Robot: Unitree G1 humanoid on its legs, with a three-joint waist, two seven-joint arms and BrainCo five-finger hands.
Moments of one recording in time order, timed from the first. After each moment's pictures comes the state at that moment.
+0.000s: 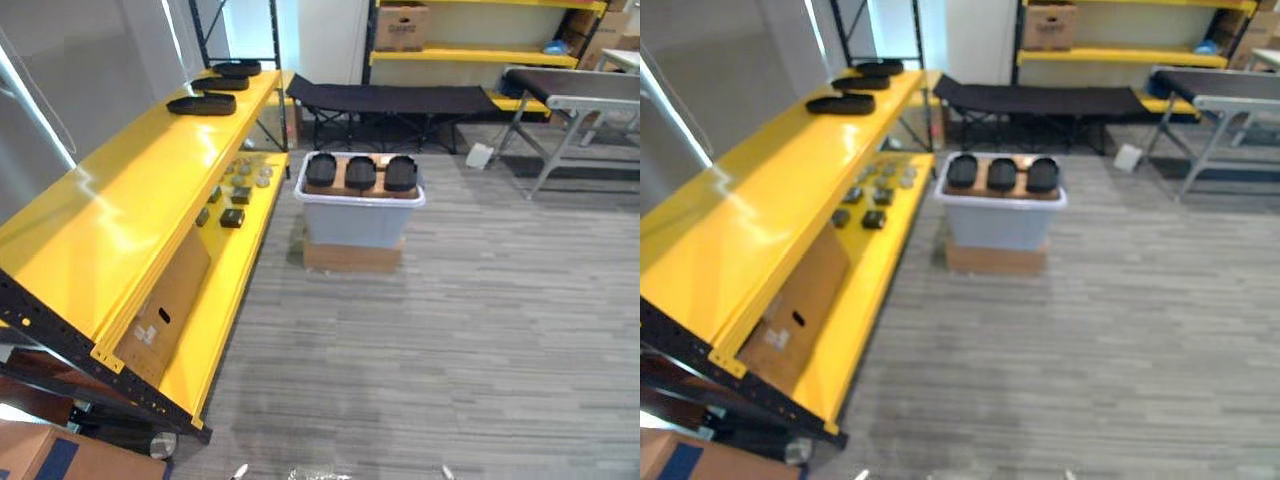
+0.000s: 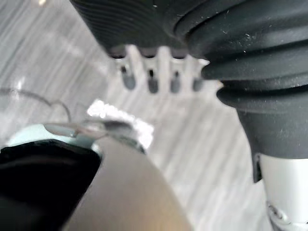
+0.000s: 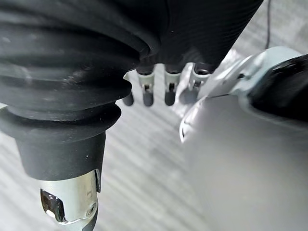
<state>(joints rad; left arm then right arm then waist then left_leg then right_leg) 0.15 0.11 0.15 1.05 -0.25 0.16 -0.07 0.17 -0.05 -0.43 1.01 0.62 0.17 0.12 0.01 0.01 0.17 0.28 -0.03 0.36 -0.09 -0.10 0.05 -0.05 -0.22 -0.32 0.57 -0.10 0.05</state>
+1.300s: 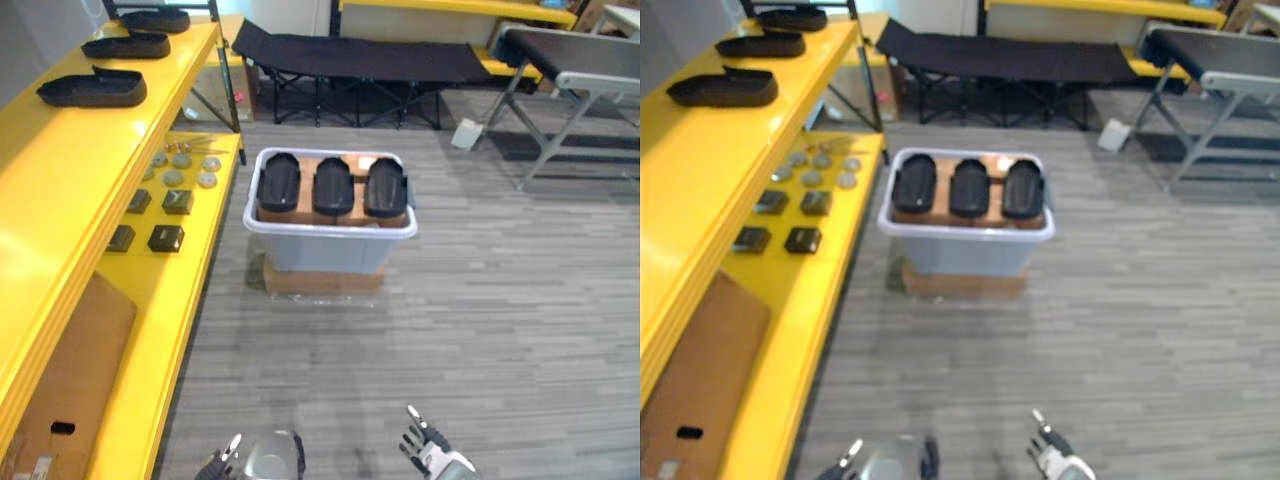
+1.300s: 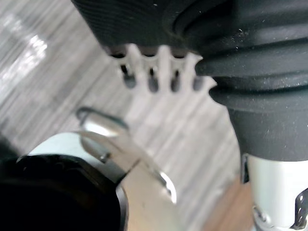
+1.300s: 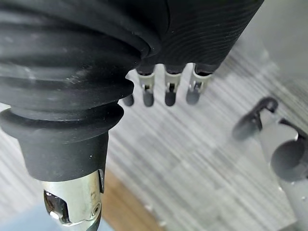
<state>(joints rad) 0.16 0.04 0.36 0.97 -0.31 0.06 -0.05 -0.01 0.00 -0.38 1.04 0.39 0.17 0.16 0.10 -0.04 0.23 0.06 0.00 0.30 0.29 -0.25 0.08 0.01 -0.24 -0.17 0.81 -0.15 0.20</state>
